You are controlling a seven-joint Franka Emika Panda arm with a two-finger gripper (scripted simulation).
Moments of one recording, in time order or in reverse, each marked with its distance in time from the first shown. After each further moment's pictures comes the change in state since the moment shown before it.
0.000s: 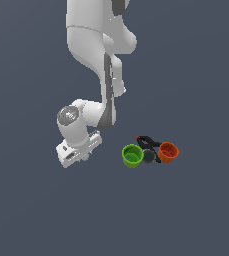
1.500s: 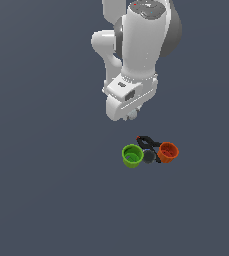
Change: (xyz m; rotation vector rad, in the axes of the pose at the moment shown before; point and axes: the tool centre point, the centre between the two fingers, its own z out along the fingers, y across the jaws) arm 0.096 -0.187 -0.237 -0.004 -0.002 -0.002
